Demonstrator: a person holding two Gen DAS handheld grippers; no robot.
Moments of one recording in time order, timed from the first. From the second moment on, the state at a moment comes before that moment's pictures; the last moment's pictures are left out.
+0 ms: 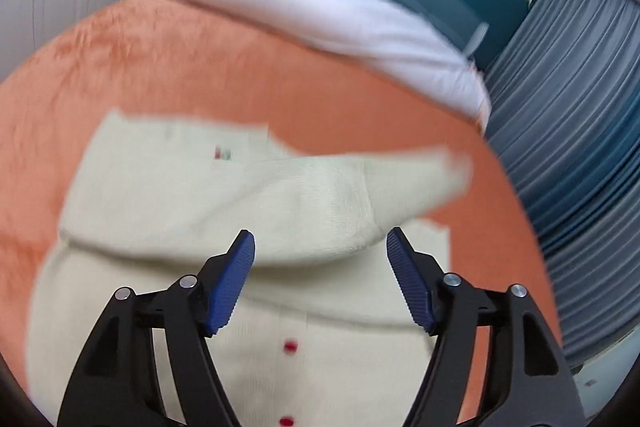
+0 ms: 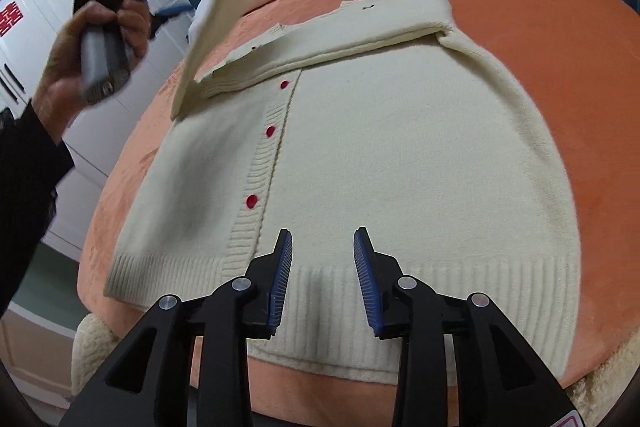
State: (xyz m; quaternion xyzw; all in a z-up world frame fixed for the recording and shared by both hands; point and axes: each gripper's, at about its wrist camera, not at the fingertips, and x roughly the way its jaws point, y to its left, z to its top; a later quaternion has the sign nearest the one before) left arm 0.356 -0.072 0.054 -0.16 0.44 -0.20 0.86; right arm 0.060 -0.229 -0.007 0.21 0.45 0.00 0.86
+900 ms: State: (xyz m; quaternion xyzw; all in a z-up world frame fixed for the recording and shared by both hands) left arm 0.386 0.108 -0.044 -0.38 0.50 0.01 0.78; right arm 0.318 -0.330 -0.044 0.28 0.41 -0.09 0.86
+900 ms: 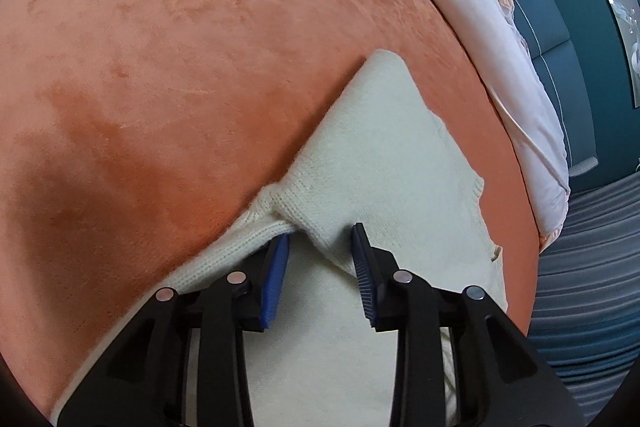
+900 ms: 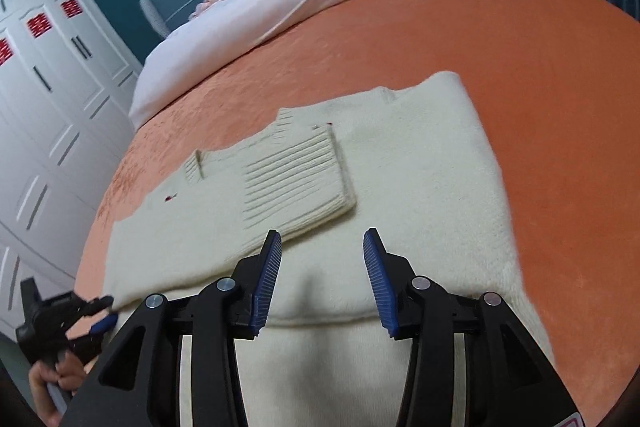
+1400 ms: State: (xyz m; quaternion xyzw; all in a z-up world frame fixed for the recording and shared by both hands) left arm 0.396 0.108 -0.042 -0.33 0.50 0.02 0.80; right arm 0.309 -0.295 -0.026 0.21 0.40 -0.07 0.89
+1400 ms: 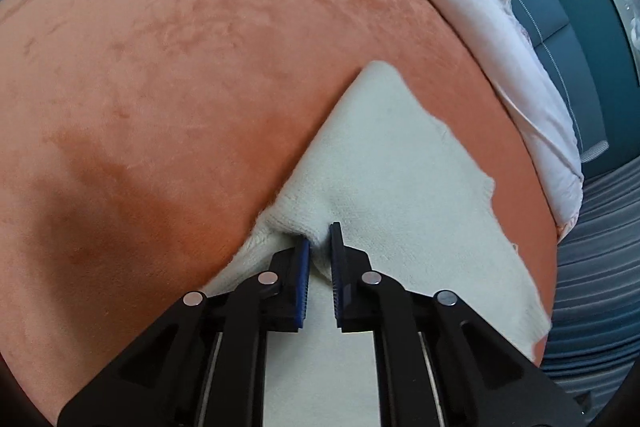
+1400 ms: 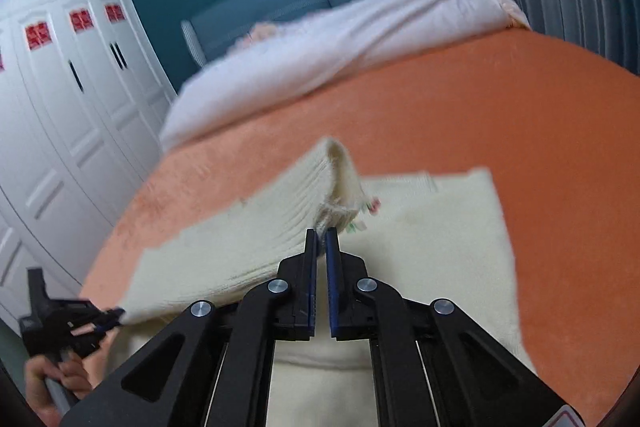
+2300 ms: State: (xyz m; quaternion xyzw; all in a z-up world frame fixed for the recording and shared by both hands) left arm 0.155 0.186 -0.021 -0.26 0.52 0.04 0.81; right arm -0.008 -0.294 -0.010 0.16 0.47 -0.11 0.86
